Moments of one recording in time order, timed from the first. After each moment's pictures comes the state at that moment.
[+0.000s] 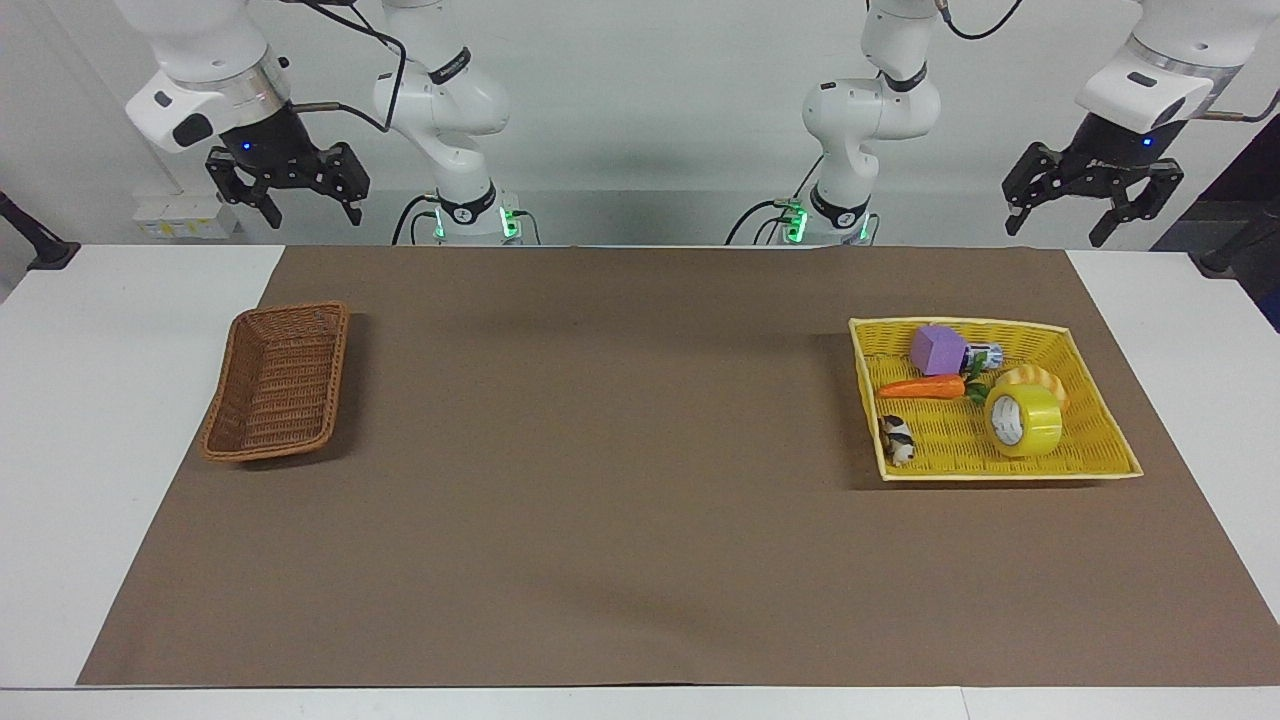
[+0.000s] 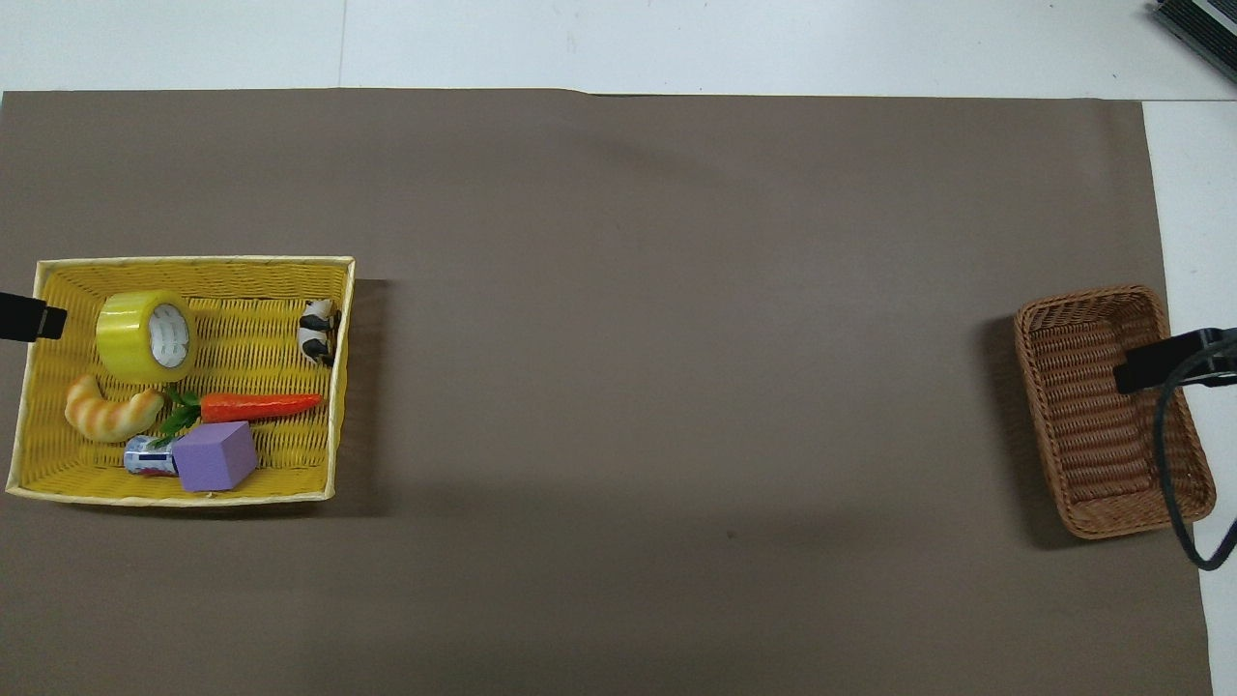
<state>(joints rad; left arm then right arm) -0.06 -0.03 0.03 -1.44 -0.02 1.48 0.23 -0.10 -0.05 0.06 -1.52 -0.01 1.38 -0.09</state>
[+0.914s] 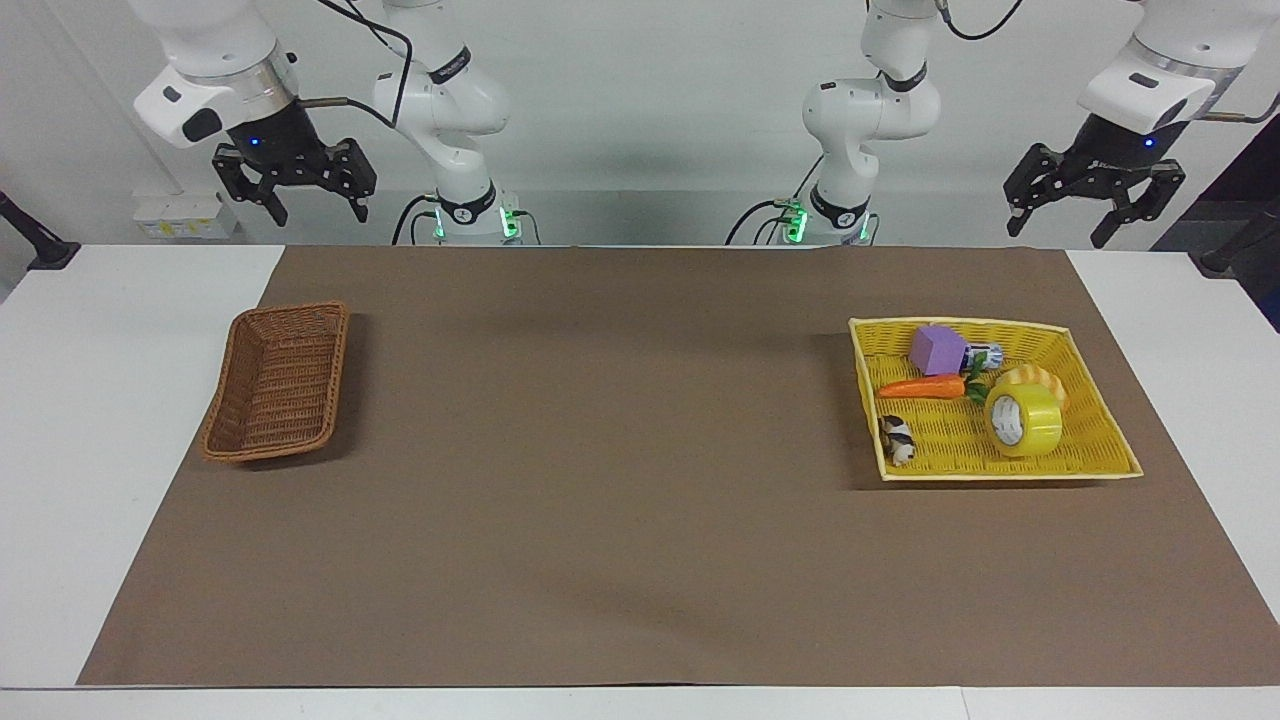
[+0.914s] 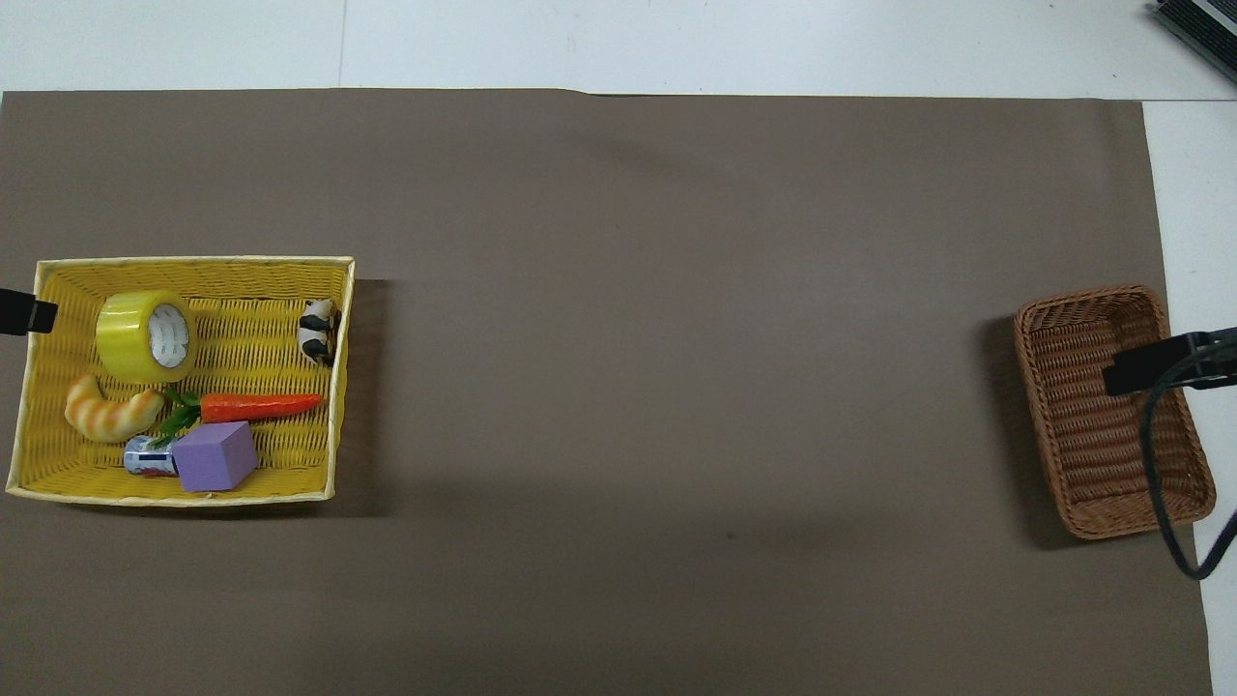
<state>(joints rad) -0.03 -0.03 0.04 -1.46 -0.02 1.50 0.24 -0.09 -0.06 0.08 -1.52 -0.01 1.38 -0.09</state>
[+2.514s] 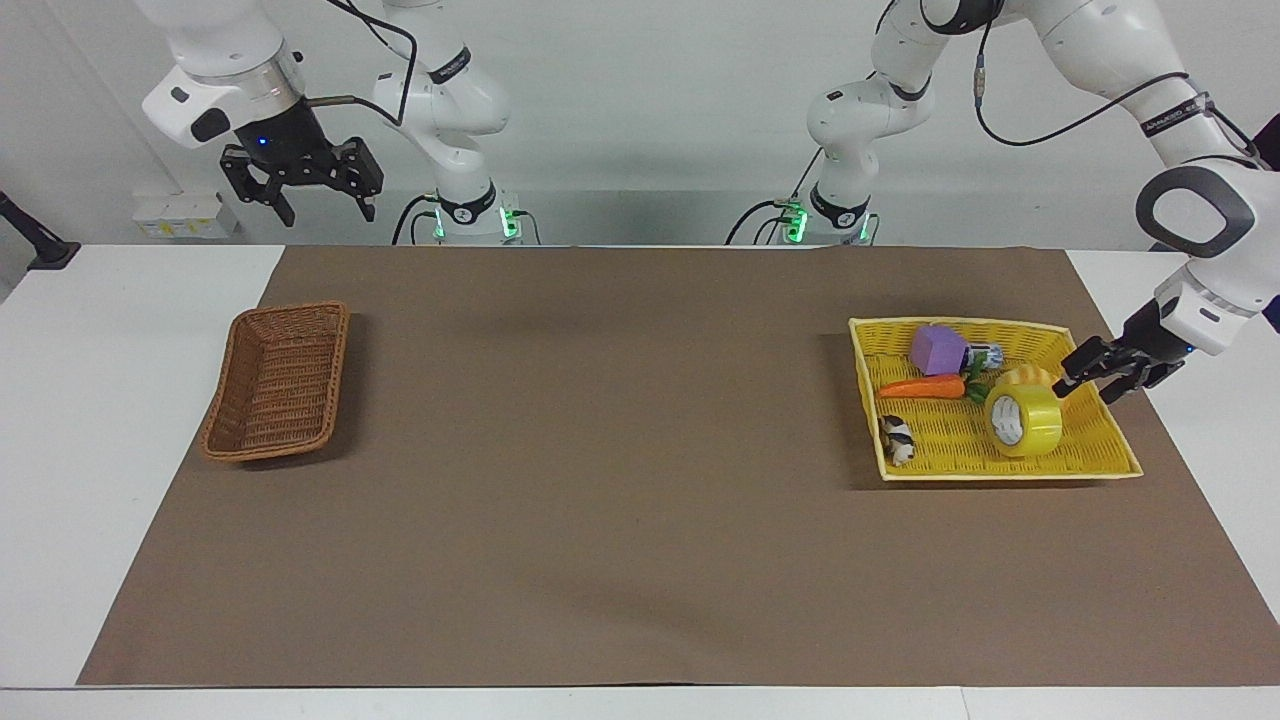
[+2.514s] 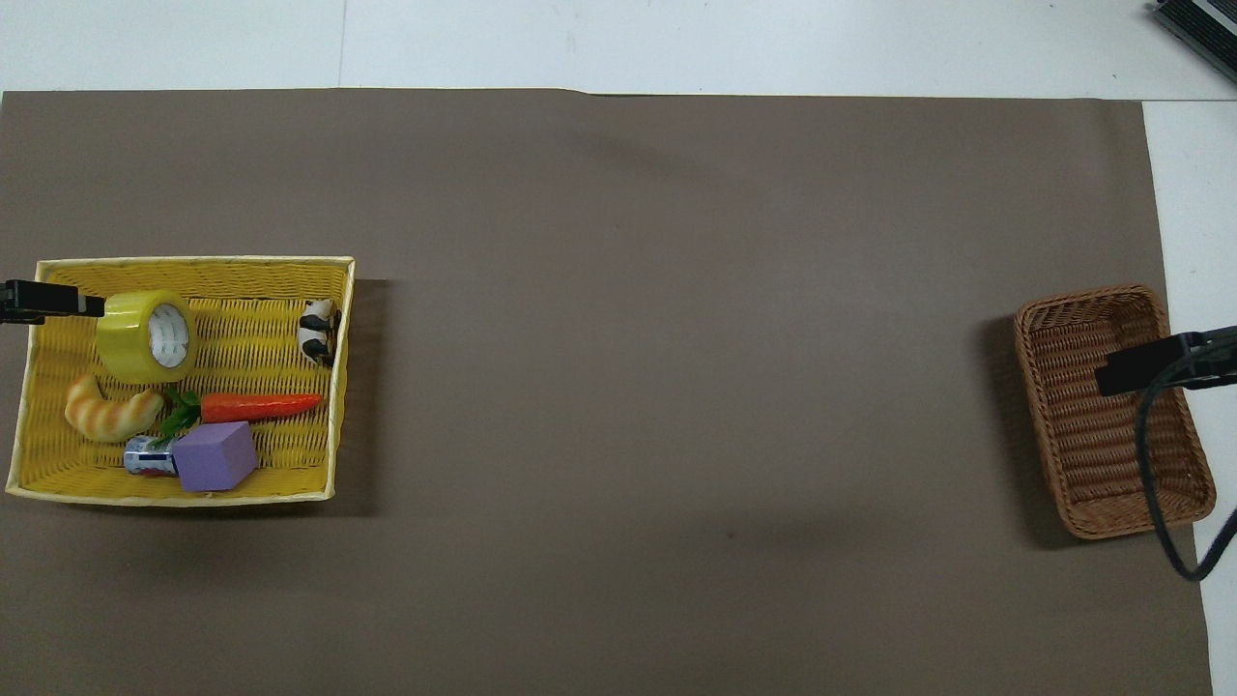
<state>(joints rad) 0.29 0.25 0.04 -1.78 -0.35 2.01 0.48 -0.09 -0.06 0.08 -1.52 0.00 1.38 -0.09</state>
